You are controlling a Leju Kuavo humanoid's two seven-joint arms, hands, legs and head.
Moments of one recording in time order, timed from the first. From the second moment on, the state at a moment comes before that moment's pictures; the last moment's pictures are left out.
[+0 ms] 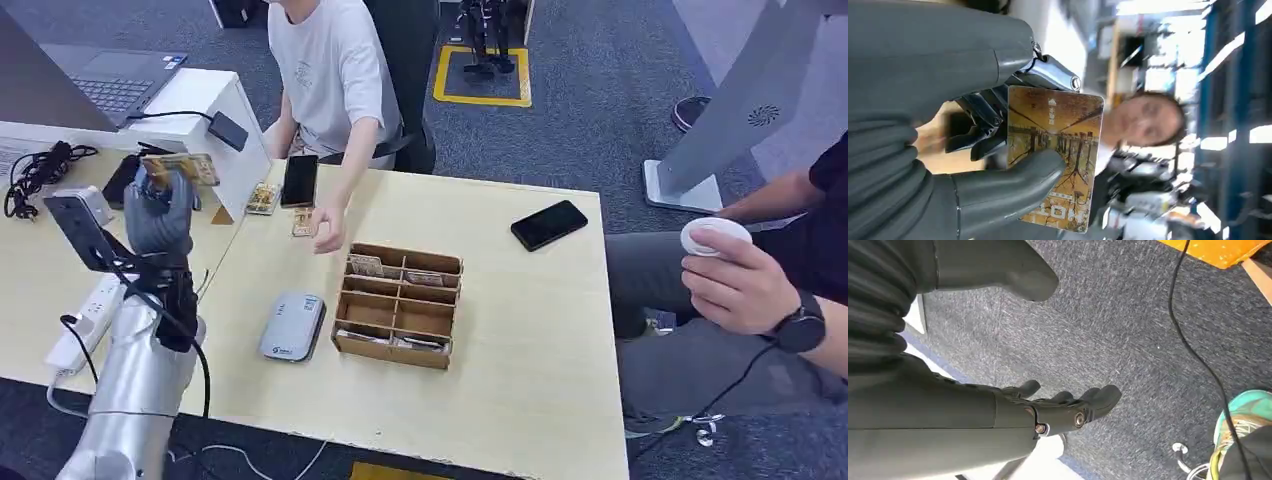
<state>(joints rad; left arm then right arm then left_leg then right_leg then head) -0.43 0.13 0.07 -1.41 0.26 0.26 -0.26 -0.05 0.08 -0.79 -0.20 1.56 -0.34 -0.20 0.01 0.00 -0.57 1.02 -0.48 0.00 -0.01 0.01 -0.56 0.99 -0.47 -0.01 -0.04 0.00</state>
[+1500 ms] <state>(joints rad) -0.51 0.29 -0.12 -1.22 -0.89 0.60 -0.25 -0.07 0.07 -0.73 -0.20 1.53 -0.29 -0.21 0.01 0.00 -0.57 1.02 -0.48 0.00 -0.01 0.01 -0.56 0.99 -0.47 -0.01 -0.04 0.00</state>
